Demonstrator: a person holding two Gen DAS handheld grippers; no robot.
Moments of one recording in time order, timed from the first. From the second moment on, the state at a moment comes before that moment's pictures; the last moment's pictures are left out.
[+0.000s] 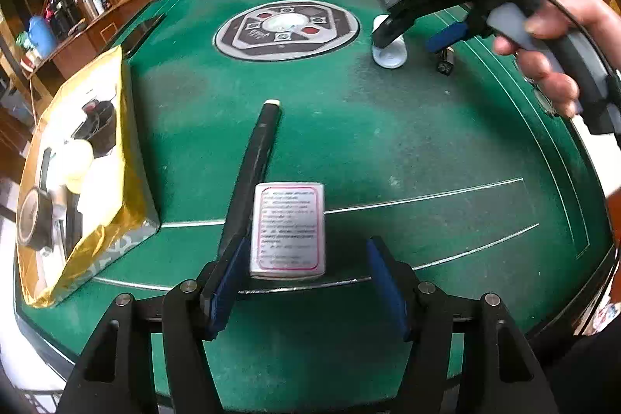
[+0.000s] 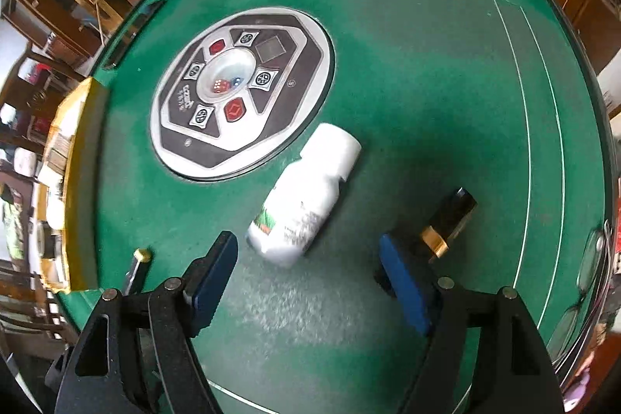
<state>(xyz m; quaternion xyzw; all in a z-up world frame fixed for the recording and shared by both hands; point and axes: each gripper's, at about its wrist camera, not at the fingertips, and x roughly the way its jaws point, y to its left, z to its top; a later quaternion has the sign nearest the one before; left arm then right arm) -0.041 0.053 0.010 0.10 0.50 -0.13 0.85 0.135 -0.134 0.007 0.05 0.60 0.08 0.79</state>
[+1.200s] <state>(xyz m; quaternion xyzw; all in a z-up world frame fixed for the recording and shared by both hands) -0.036 0.052 0.001 0.08 0.51 -0.13 0.84 0.072 -0.121 0.011 -0.02 0.62 0.14 0.77</state>
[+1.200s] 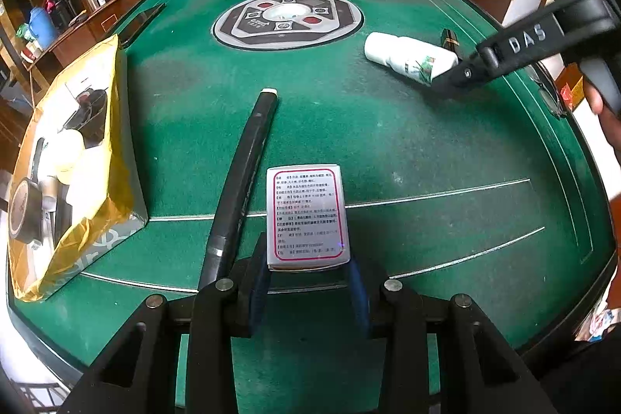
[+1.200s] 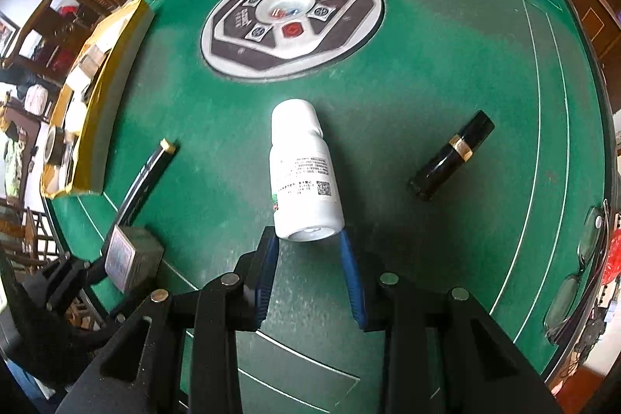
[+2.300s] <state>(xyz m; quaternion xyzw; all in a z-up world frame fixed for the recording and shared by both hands) -0.023 0.074 0.005 0.02 0.52 -0.14 0.84 0.046 -0.140 0.037 0.05 0.57 0.16 0.80</state>
